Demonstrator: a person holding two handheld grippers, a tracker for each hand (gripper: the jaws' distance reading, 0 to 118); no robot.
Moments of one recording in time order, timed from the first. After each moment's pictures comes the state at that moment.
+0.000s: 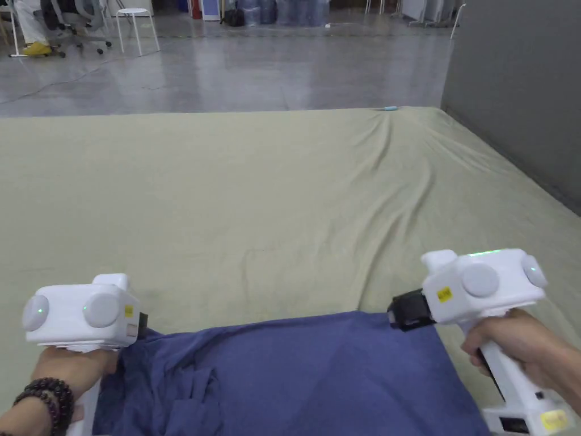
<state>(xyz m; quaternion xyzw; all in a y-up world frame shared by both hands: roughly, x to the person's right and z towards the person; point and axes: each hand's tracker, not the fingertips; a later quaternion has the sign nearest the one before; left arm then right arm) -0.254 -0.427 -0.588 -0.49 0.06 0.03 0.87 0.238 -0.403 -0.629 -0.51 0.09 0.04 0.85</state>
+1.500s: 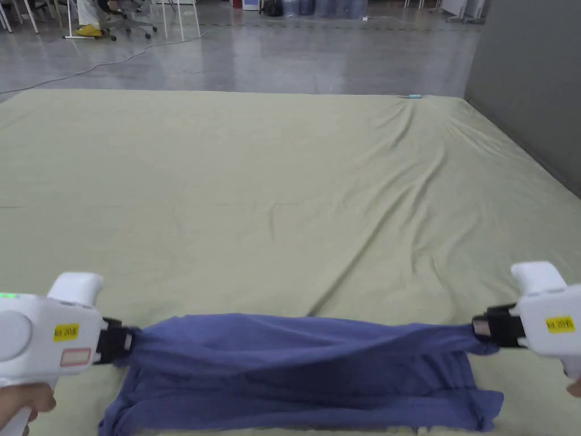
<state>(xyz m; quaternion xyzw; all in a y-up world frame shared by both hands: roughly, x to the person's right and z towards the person) -0.261 -0.345 -0.292 -0.49 -0.05 0.06 0.87 0.300 -0.343 -0.351 -0.47 0.16 0.02 0.87</state>
